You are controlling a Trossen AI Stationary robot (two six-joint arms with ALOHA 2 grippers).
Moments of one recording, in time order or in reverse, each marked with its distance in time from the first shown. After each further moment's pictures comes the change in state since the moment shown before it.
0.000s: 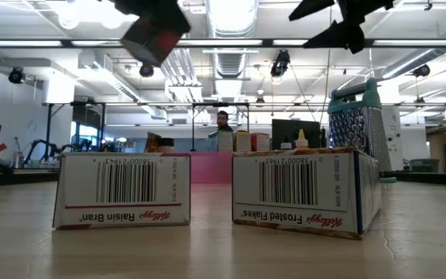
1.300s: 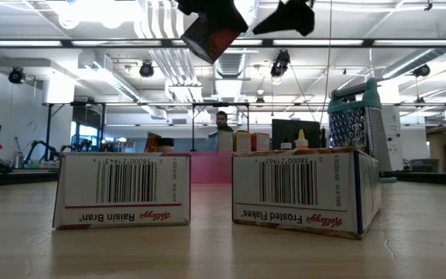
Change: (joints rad) left arm 0.185 0.142 0.182 0.254 0.414 0.503; right arm 0.054 0.414 0.409 -0.200 -0.247 -0.065
